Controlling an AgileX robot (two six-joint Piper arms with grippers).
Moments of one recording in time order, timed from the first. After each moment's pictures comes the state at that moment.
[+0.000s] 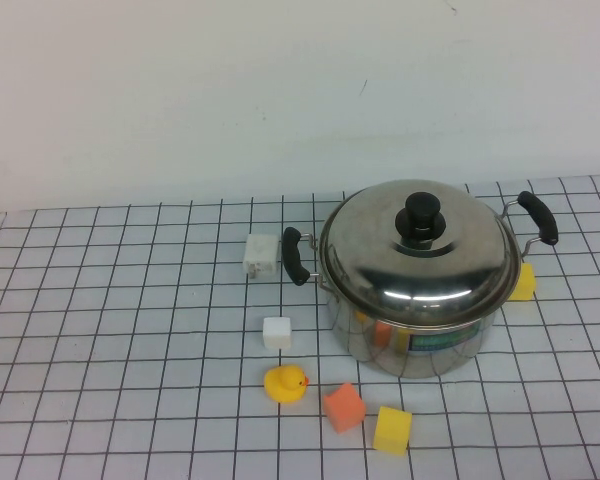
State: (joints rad) right arm 0.01 -0.01 0.02 -0.06 0.42 -0.10; left arm -0.20 0.17 -0.37 0.02 0.12 -0.32
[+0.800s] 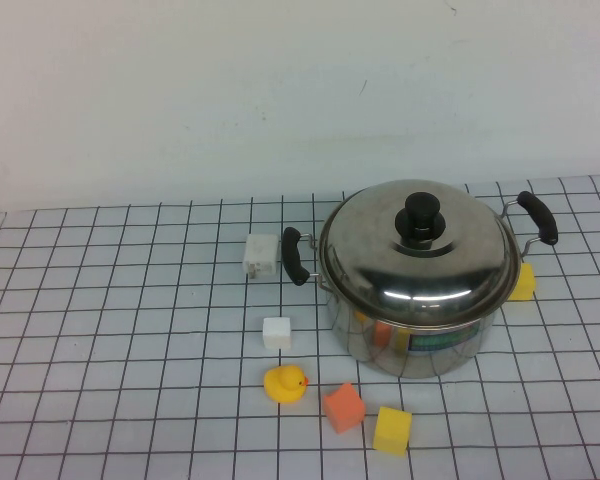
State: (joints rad) right arm 0.01 -0.01 0.02 -0.06 0.42 -0.10; left arm -0.10 -0.01 0.02 -0.06 0.25 -0.35
